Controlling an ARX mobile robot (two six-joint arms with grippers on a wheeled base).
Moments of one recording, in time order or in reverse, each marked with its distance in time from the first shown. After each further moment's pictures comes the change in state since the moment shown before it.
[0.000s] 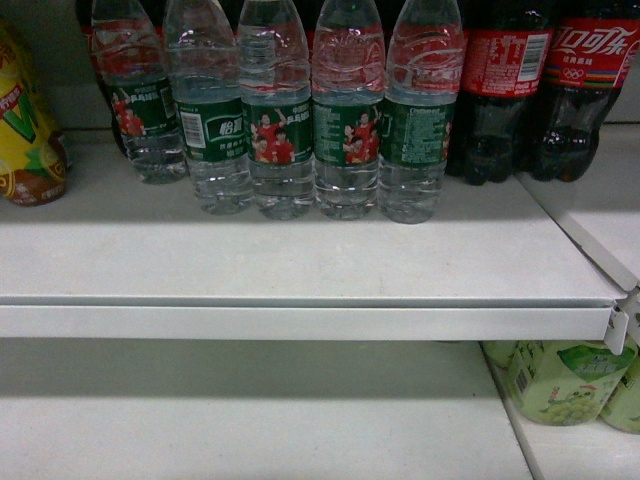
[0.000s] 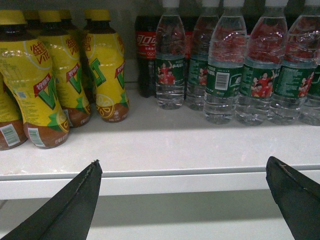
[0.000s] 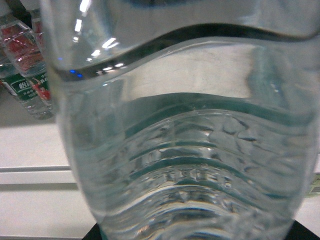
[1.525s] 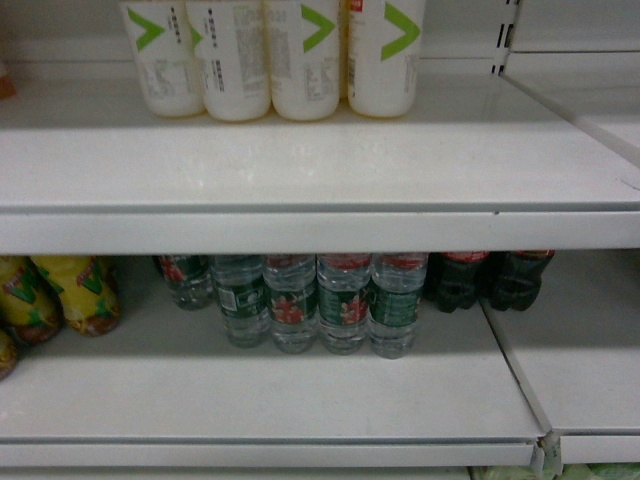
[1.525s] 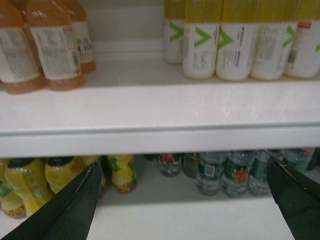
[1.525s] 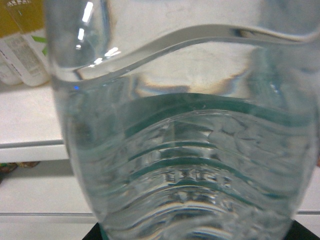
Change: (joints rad) left arm 0.000 0.000 0.000 0.000 0.002 0.000; right arm 0.000 -0.002 0.000 0.000 0.002 0.000
